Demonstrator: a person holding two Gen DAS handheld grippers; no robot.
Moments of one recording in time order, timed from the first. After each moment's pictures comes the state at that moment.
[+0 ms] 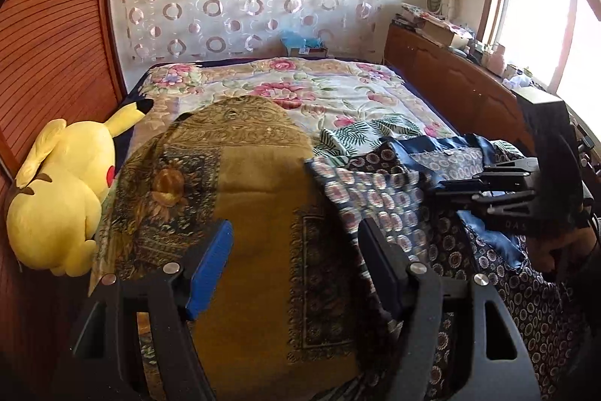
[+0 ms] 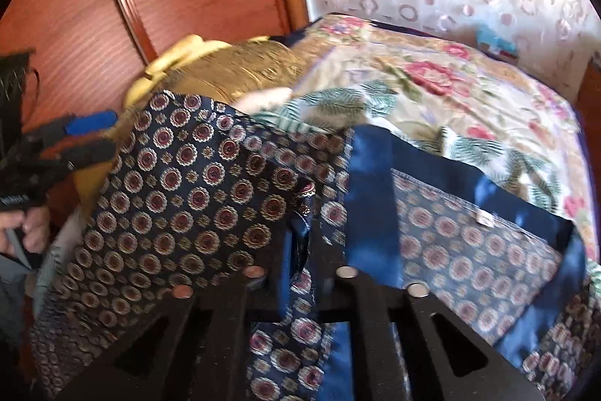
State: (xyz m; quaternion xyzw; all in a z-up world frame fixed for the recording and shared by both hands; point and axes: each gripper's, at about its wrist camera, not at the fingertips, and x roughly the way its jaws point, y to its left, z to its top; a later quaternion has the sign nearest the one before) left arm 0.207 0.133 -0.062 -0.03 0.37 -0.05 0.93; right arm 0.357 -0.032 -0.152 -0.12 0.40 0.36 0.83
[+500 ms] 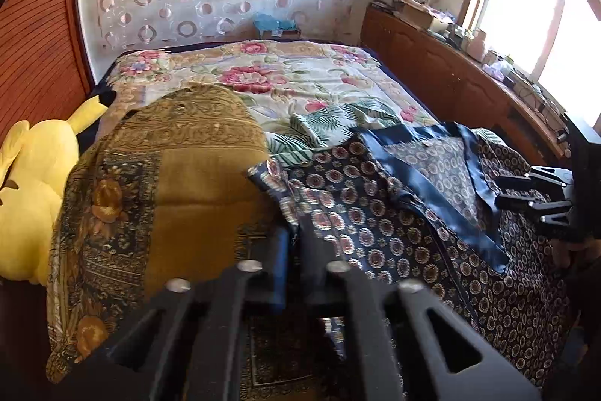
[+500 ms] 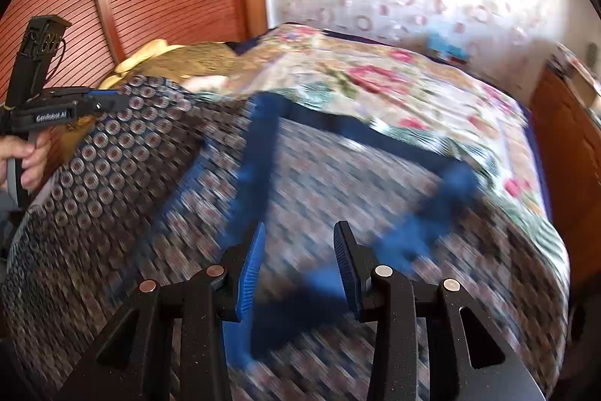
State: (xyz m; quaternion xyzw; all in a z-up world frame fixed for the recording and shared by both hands) left arm 0.232 0.109 -0.069 -0.03 0.41 -0.10 0.91; right arm 0.286 -0.163 -0.135 -0.13 0.37 0.28 0.88
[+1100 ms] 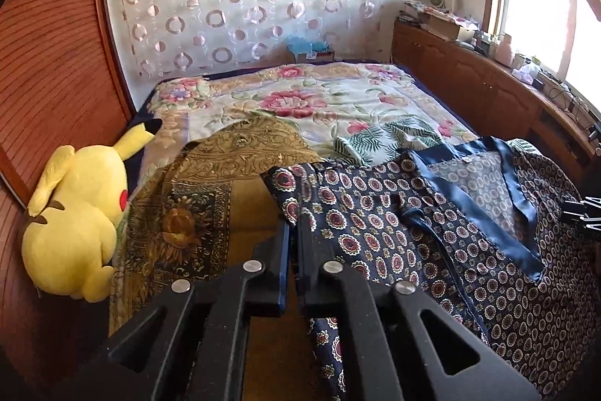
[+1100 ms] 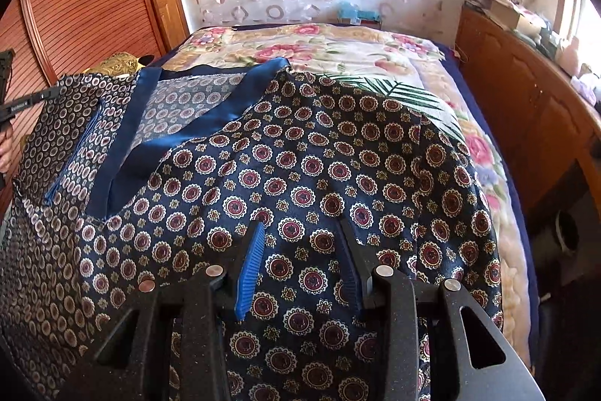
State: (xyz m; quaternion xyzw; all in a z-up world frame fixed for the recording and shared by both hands) left arm 0.220 0.129 -0.050 0.02 0.35 -0.02 0.93; right arm 0.229 -0.292 -0.152 -0.06 0.39 0.17 0.90
